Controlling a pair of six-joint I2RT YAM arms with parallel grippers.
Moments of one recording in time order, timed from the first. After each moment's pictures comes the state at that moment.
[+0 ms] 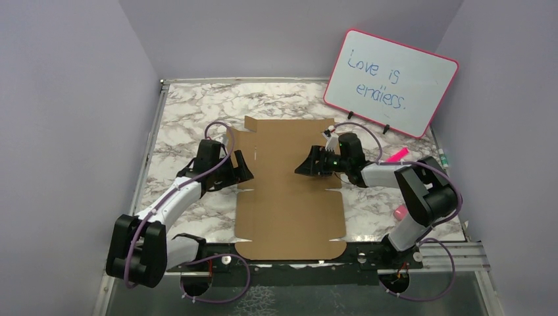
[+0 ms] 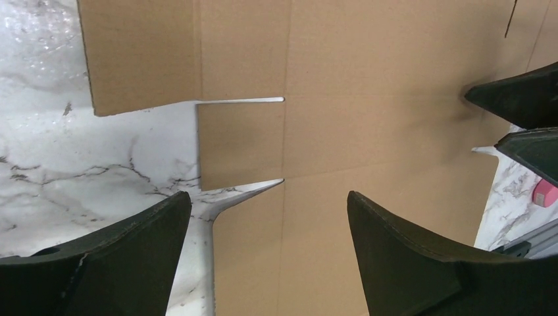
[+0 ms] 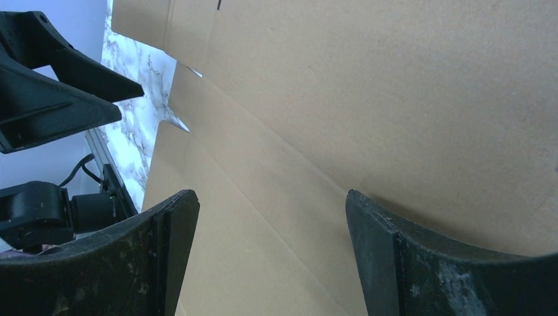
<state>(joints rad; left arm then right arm) -0.26 1.18 0.60 -0.30 0.26 -0.54 0.44 1.66 0.65 0.44 -0.59 0.56</state>
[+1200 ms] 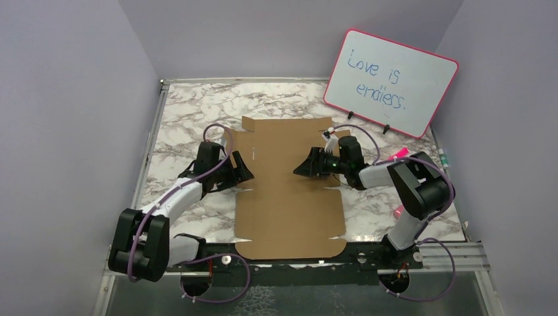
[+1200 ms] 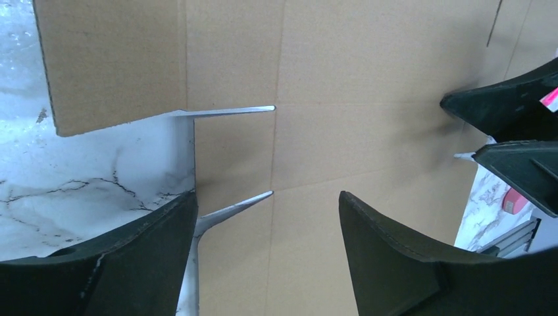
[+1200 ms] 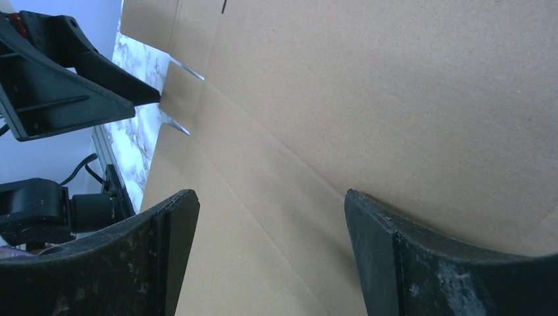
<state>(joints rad) -0.24 1.24 0.55 -0.16 0.31 -0.61 0.44 1.74 0.61 0.61 -0.62 0.58</state>
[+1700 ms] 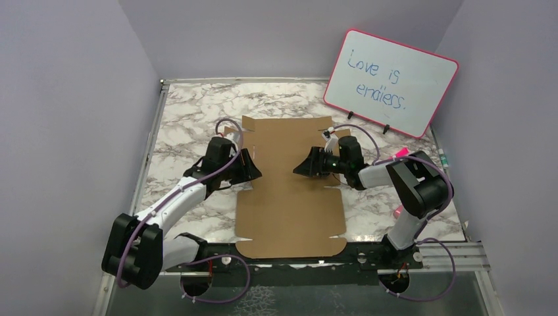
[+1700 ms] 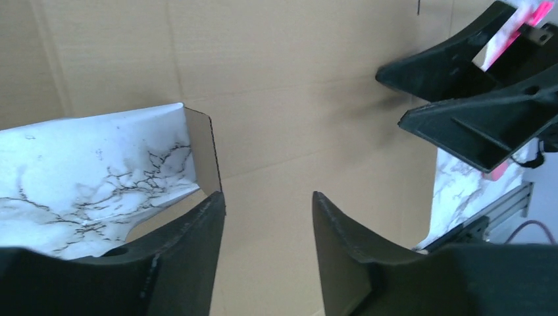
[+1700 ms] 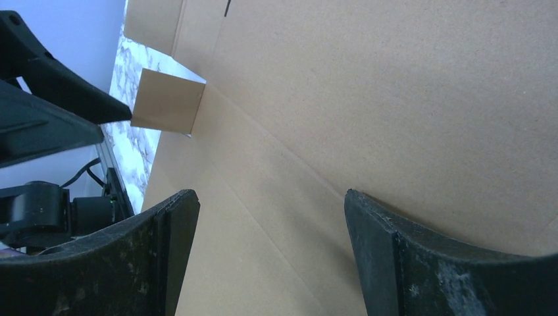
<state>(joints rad) -0.35 1.17 0.62 -0.19 0.30 -0.63 0.44 1.75 0.61 0.64 -0.62 0.58</state>
